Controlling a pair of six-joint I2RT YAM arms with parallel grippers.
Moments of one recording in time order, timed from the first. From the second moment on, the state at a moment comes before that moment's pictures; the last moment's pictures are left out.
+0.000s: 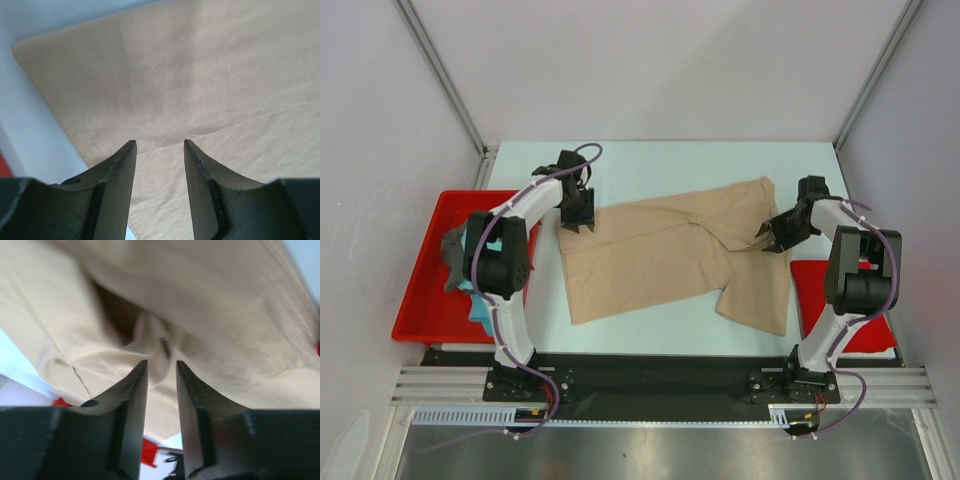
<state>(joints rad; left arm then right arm) -0.23 1.99 1.53 -0.77 0.03 -0.26 -0.12 1.80 1.15 -0.59 -0.24 1.03</state>
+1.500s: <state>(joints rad) -0.13 2.21 1.76 -0.83 0.13 -0.28 -0.10 2.44 2.11 -0.55 -0.13 0.45</state>
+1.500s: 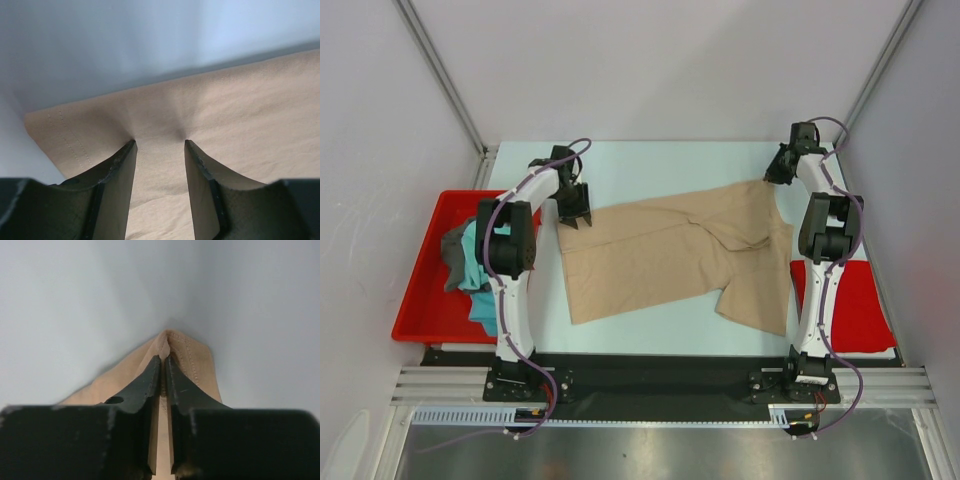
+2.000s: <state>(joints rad) -0.13 2.26 1.82 -0.89 0.11 -0.29 -0.13 2.59 2.27 -0.45 -0.13 0.47</state>
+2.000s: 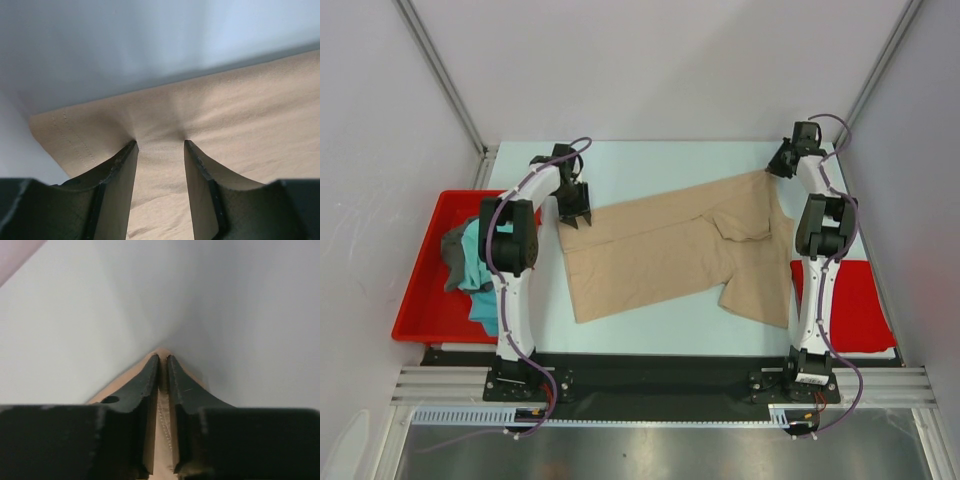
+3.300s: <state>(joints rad) -0.28 1.96 1.46 -0.78 0.10 -0.29 -0.10 1.82 1.24 -0.55 -0.16 0.54</state>
